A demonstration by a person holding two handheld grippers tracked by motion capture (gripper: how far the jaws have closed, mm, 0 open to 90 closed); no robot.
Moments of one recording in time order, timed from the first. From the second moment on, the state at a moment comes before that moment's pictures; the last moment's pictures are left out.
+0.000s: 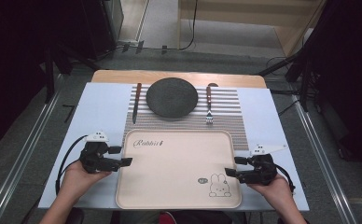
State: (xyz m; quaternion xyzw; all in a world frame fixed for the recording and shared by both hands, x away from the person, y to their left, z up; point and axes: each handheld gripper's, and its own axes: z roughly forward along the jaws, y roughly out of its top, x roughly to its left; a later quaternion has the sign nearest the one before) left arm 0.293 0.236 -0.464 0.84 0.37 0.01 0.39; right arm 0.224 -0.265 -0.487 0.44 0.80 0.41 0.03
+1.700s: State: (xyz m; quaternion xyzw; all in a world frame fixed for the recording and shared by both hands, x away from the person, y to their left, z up) left arm 0.325 0.226 -0.468 0.84 0.39 0.08 0.37; right arm 0.224 -0.269 -0.490 0.45 0.79 0.41 0.04
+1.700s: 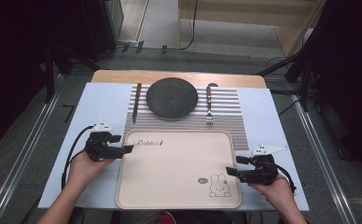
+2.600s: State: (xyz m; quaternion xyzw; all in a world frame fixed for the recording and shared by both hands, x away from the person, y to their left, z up) left arm 0.357 0.217 -0.461 0.83 0.40 0.12 0.38; right arm 0.225 -0.270 -0.491 0.45 0.79 0.41 0.04
